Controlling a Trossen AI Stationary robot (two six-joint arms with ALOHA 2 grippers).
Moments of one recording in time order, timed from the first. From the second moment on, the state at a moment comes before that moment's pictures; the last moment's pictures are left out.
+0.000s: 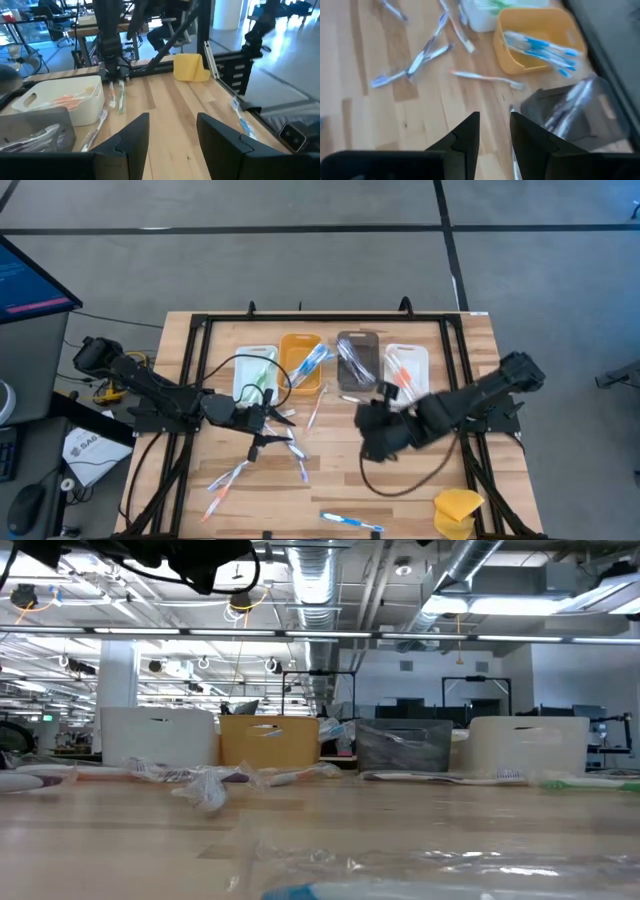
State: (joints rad) left arm -0.37 1.14 0.51 0.46 -0.20 0.05; right arm 0.50 1.64 1.60 -1.12 0.64 0.57
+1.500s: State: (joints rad) left arm -0.81 1.25 0.82 -0.39 -0.07 -0.97; right arm 0.68 1.64 1.36 -1.38 1.03 0.95
